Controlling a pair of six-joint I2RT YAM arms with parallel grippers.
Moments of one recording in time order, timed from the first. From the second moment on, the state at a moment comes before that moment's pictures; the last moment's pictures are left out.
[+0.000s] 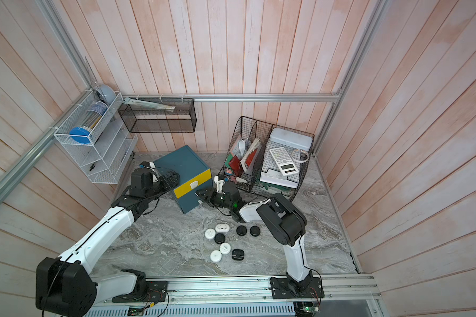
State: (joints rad) left arm -0.20 1.25 0.93 -0.24 0.05 -0.65; right arm 0.75 2.02 1.02 0.80 -0.43 1.25
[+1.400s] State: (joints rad) left arm -0.12 1.21 0.90 -0.25 0.05 -0.66; right arm 0.80 1.63 0.66 0.64 -0.33 1.11
